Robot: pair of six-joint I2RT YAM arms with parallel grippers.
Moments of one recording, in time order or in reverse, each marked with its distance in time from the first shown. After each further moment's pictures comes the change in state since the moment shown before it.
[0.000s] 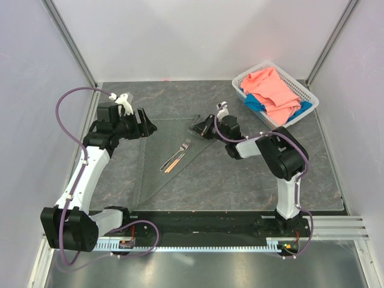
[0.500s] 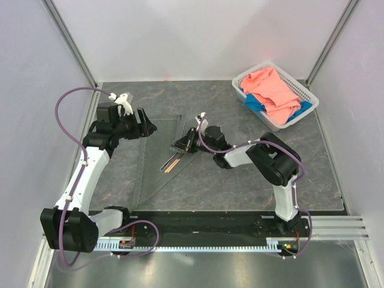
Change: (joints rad) left arm 0.000 -0.006 0.000 0.000 0.000 0.000; right arm 0.210 -0.007 -0.004 0.008 -0.066 0.059
